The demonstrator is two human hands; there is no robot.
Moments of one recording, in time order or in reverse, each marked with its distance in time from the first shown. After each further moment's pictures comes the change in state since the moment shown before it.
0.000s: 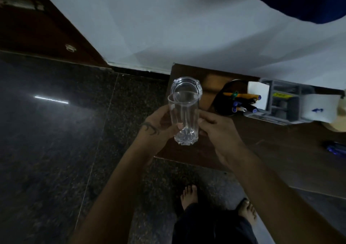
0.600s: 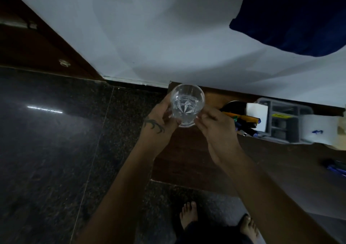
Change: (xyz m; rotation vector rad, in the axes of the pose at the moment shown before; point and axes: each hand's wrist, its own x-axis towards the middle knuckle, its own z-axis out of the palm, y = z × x) left_hand 0.071 0.015 -0.002 0.136 0.034 0.307; right_hand 0.037 -0.037 0.012 0.243 0.040 -0.168
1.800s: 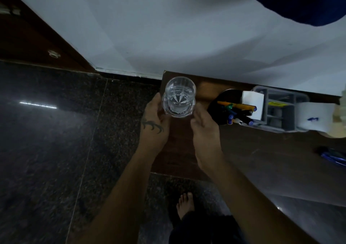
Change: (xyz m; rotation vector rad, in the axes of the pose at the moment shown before) left_hand -0.007 -0.064 0.022 0.198 0.226 -0.026; right_hand -0.016 0.040 0.003 -0.139 0.103 0.009
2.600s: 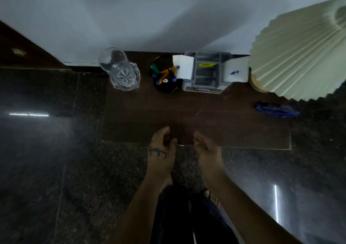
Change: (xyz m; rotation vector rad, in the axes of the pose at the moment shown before) left_hand -0.182 0.054 0.135 0.056 -0.130 -0.227; right_hand -0.110 0.066 -0.189 -0.075 0.160 0.258
